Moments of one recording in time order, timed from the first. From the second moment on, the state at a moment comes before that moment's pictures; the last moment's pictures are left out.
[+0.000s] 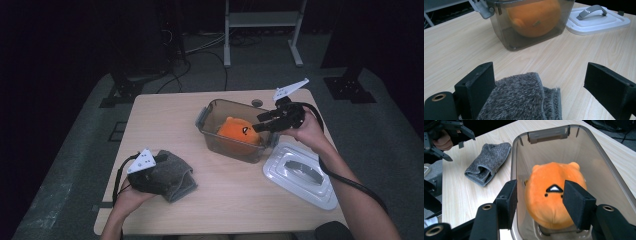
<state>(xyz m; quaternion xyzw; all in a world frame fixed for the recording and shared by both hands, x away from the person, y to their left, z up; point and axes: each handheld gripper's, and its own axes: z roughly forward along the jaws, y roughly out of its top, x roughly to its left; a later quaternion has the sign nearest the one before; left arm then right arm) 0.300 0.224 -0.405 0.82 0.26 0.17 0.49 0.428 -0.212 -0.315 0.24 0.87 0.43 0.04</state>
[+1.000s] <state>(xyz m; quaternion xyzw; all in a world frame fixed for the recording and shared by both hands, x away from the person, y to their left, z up) 0.301 0.220 -0.409 0.82 0.27 0.16 0.48 0.381 -0.303 -0.355 0.30 0.84 0.45 0.06</state>
